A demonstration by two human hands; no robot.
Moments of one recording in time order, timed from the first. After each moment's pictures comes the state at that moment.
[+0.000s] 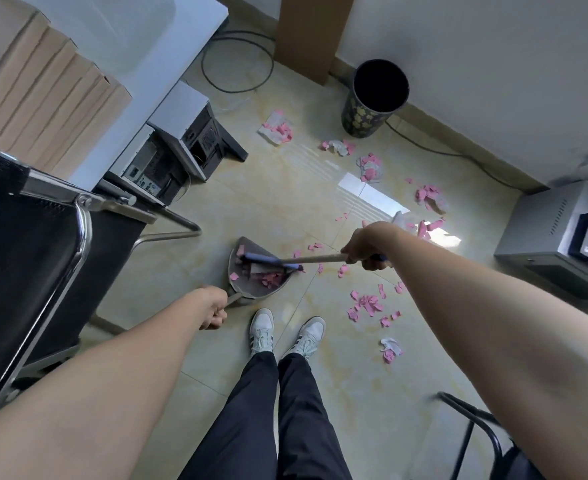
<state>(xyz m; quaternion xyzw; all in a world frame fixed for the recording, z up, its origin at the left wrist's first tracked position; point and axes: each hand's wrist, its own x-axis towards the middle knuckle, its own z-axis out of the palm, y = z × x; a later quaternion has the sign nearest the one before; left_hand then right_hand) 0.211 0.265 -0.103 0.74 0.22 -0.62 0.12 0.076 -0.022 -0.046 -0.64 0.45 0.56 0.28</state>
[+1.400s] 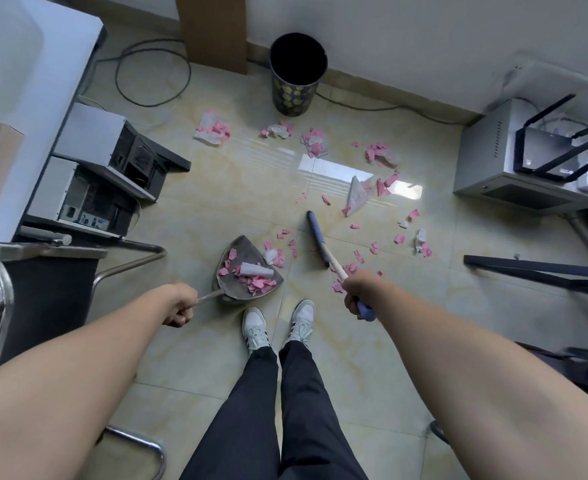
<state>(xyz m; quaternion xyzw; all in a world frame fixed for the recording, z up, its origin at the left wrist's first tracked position) 0.215 0.240 -0.116 0.77 -0.01 -0.63 -0.07 -0.093 0.067 -0.068 -0.25 0.75 0.24 0.56</state>
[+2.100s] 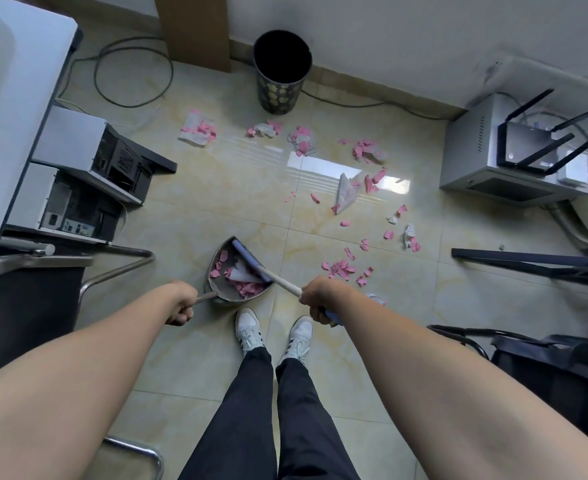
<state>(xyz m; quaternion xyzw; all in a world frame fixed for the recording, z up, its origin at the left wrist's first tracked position) 0.202 0.216 -0.112 0.81 -0.02 -0.59 -0.05 -0.039 0.090 -0.047 -0.42 0.63 0.39 0.53</state>
